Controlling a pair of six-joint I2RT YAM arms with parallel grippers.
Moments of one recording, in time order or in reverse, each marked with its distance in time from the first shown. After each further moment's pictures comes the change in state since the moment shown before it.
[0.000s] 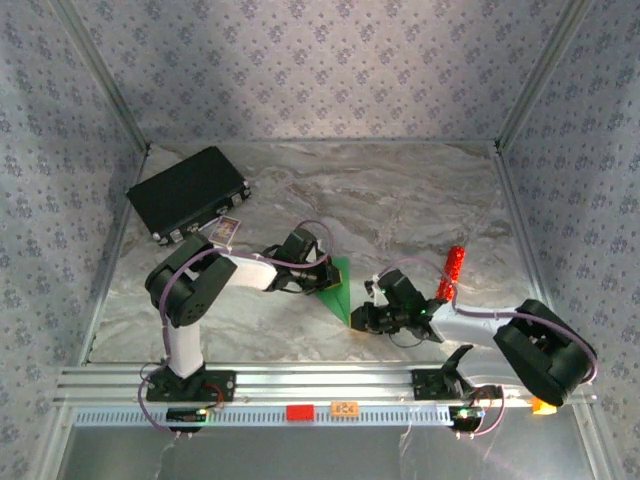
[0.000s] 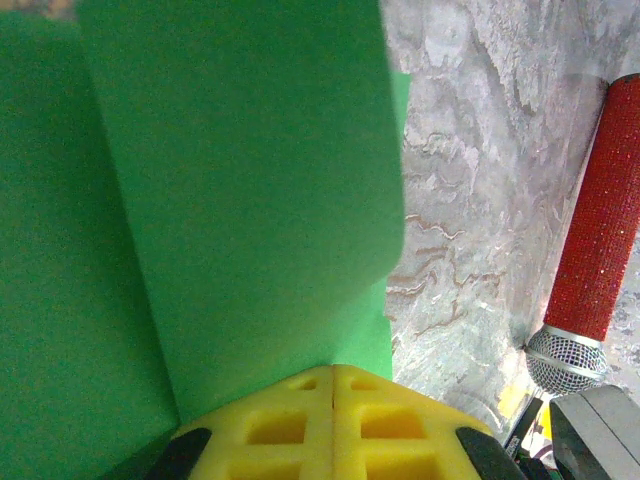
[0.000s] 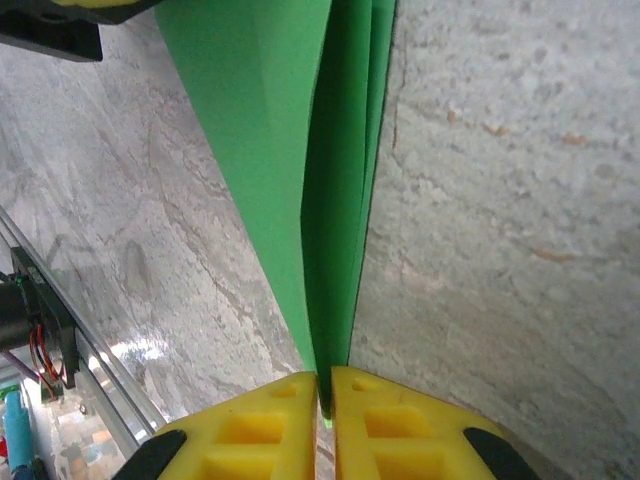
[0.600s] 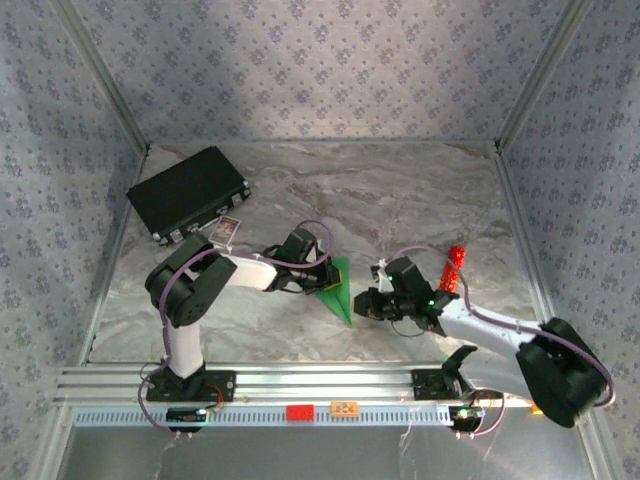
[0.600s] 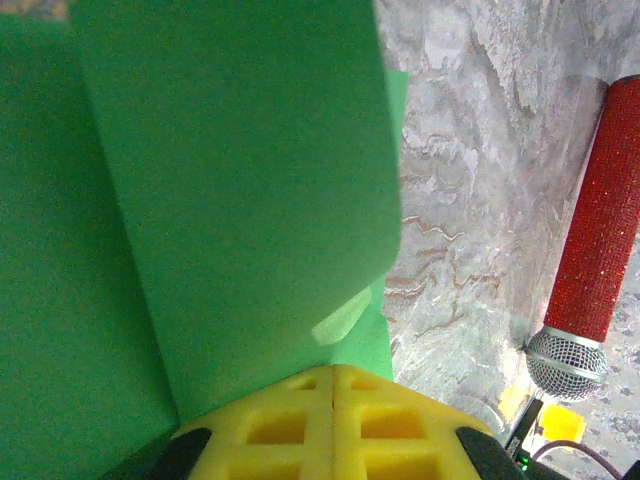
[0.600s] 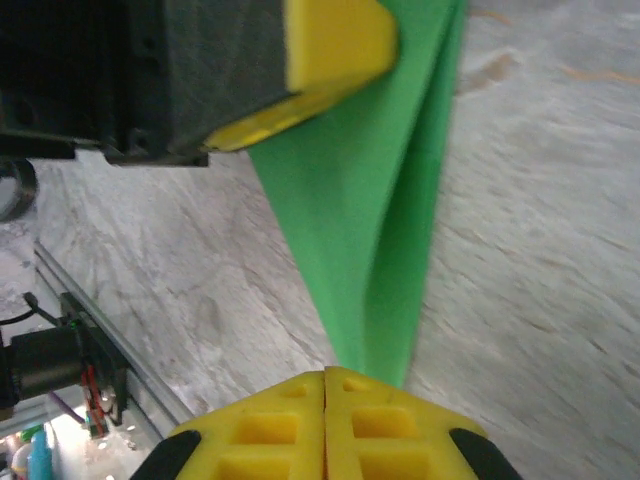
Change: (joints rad) left arm 0.000 0.000 0.000 0.001 -0.002 0.000; right arm -0.069 -0.093 0.107 -0.129 0.011 -0.015
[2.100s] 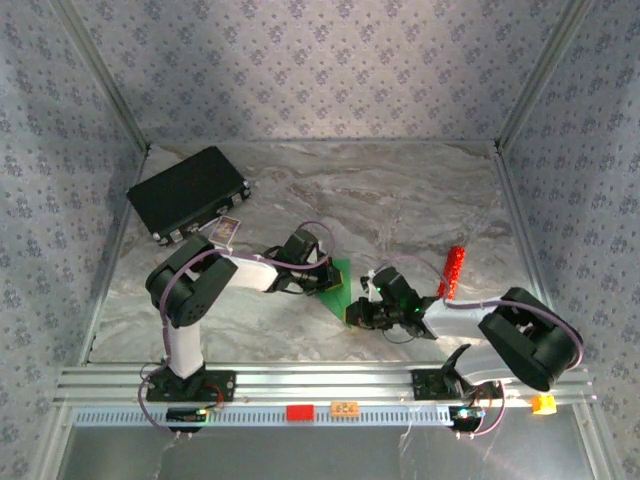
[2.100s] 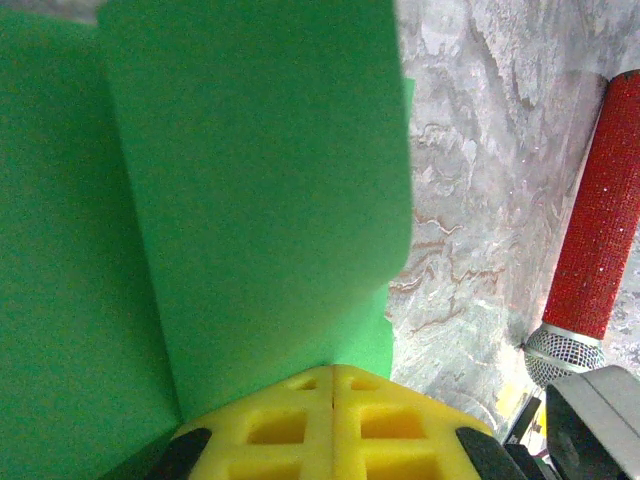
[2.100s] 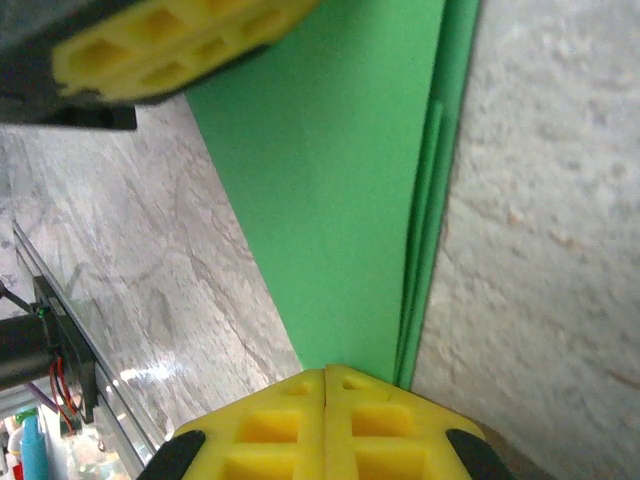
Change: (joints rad) left arm -0.010 0.000 -0.004 0.010 -0.005 -0.012; right arm 0.087 0.186 -0.088 0.259 0.012 0.068
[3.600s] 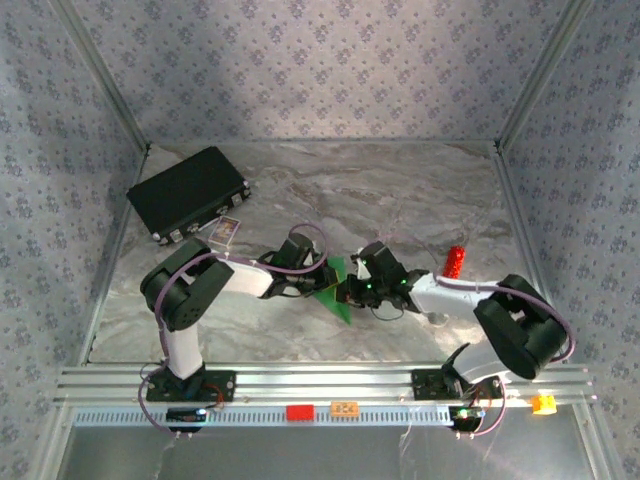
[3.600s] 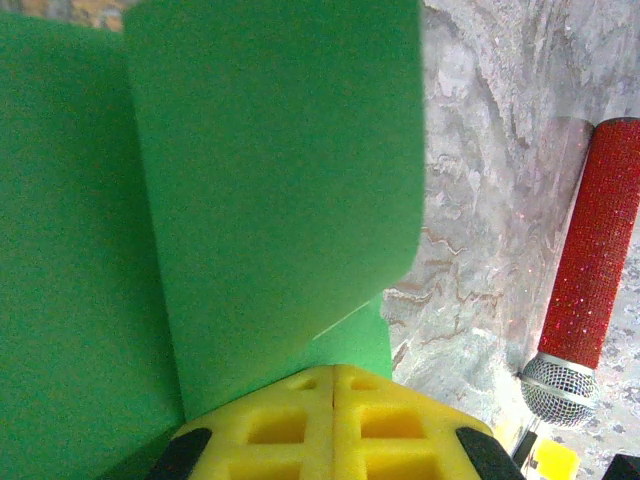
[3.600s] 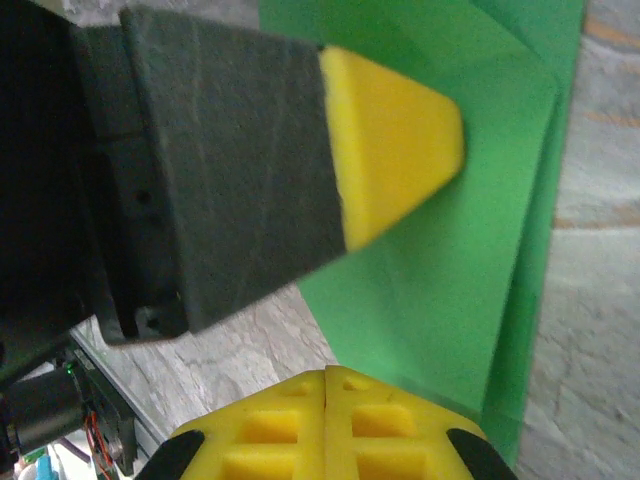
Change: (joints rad) left arm -0.005 -0.036 -0.075 0.087 -0.077 -0.060; right arm -0.041 0.105 0.292 -0.242 0.014 -0.030
